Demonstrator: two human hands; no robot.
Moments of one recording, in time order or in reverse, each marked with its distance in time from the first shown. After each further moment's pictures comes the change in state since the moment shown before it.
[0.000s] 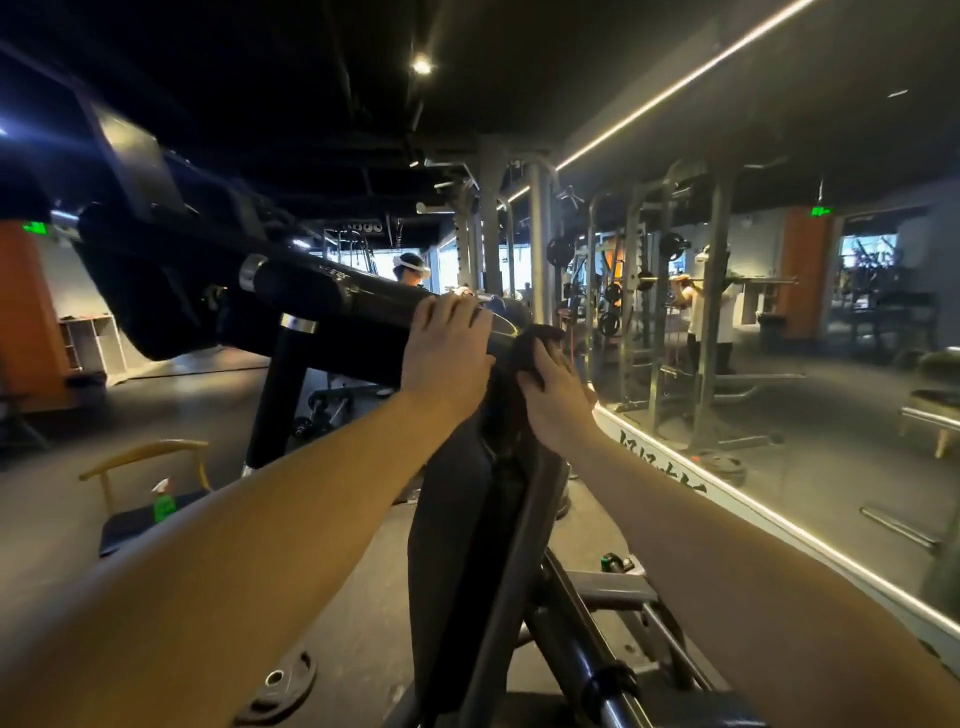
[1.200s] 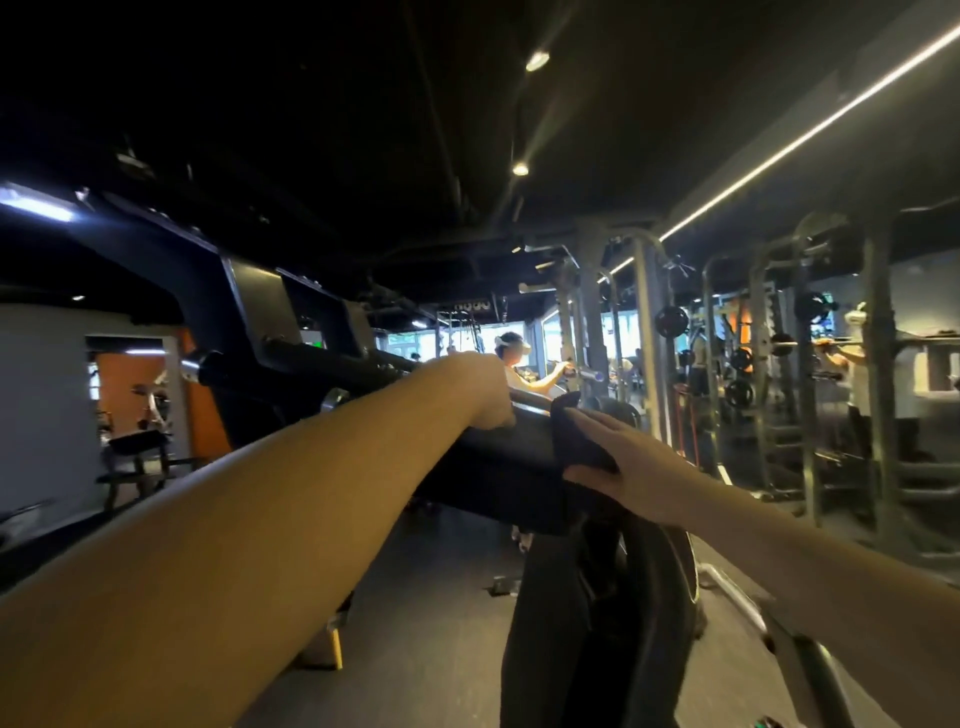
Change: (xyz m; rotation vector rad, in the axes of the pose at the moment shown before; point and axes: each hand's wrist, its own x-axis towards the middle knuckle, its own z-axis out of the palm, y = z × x) left_hand 0.101 -0.066 -0.074 0.161 -0.665 -0.233; right_hand 0.089 -0.013 -0.026 -0.245 -0.308 -0.522
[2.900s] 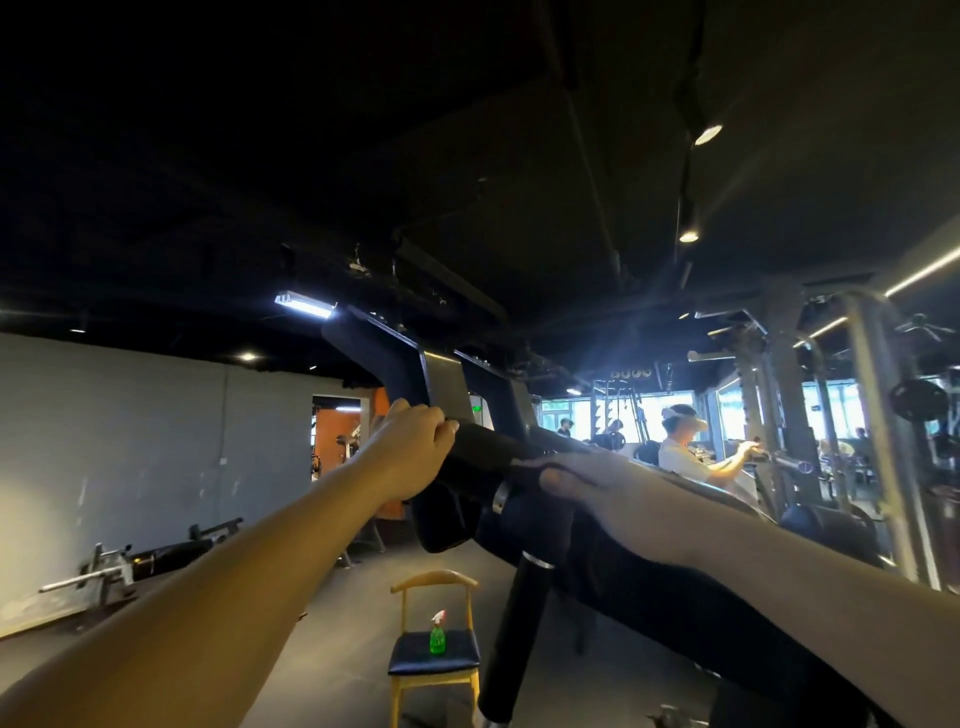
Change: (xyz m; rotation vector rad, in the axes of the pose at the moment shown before) left_hand -0.075 -0.206 0.009 -0.230 0.410 -0.336; right_hand 0.070 -0.200 -0.052 0.652 -0.275 -0.400
